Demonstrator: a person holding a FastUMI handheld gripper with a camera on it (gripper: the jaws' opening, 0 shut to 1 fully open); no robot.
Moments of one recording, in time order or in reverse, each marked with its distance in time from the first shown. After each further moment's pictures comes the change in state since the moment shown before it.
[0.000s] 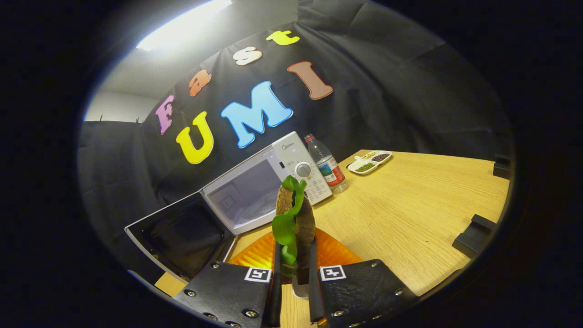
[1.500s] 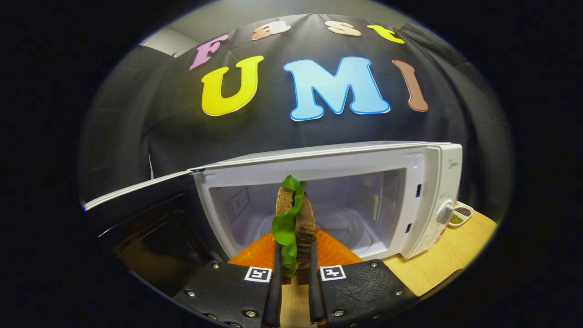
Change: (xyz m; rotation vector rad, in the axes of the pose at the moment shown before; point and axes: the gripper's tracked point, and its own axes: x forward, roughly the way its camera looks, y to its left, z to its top) arm 0.286 0.184 -0.025 -0.415 0.047 -0.003
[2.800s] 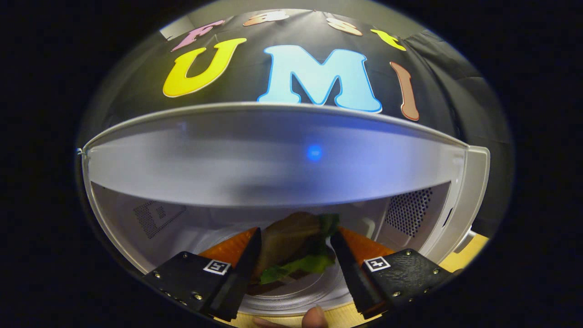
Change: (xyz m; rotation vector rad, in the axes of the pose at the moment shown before) arm 0.101 -0.070 0.010 -0.128 -0.067 -0.229
